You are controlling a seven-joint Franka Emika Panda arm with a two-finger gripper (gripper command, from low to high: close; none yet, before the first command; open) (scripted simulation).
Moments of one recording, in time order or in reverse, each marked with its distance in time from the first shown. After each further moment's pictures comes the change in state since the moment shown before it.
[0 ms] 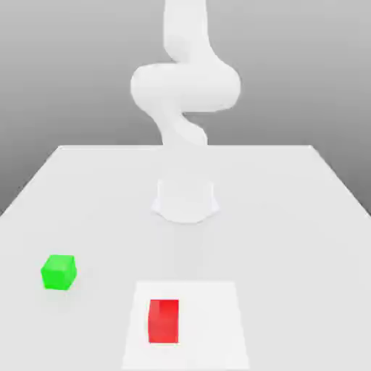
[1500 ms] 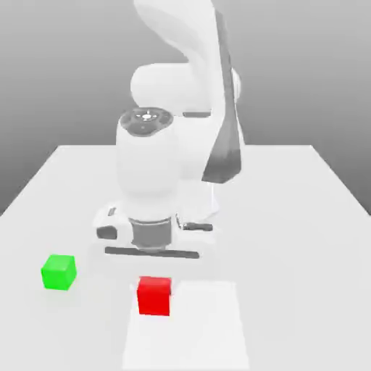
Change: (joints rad) arm -0.089 0.781 -0.097 -0.325 0.034 0.386 0.066
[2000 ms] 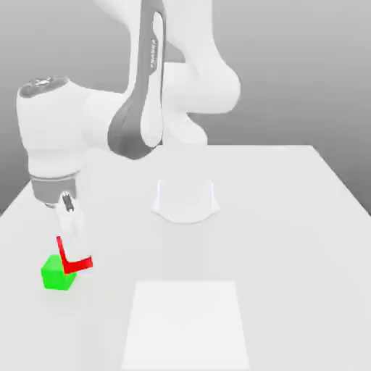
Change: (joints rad) arm -0.294 -0.135 -0.118 -0.082 -0.045 -0.049 0.685
